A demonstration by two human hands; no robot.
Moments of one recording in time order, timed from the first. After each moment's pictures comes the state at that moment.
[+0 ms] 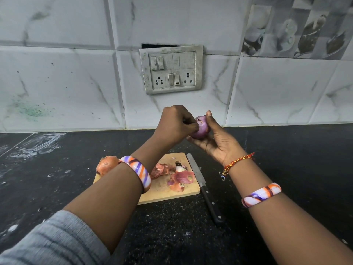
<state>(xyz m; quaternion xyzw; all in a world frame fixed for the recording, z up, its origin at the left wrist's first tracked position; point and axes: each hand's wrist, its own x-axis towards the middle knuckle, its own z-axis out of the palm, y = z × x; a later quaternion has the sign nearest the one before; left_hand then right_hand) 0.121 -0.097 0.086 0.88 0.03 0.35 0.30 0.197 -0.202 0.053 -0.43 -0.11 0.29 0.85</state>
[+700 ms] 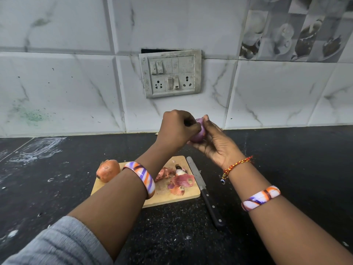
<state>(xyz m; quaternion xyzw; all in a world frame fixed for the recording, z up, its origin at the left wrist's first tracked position) 0.123 -0.104 0.084 0.86 0.07 0.38 0.33 0.195 -0.203 0.053 -0.44 -0.14 0.27 0.84</state>
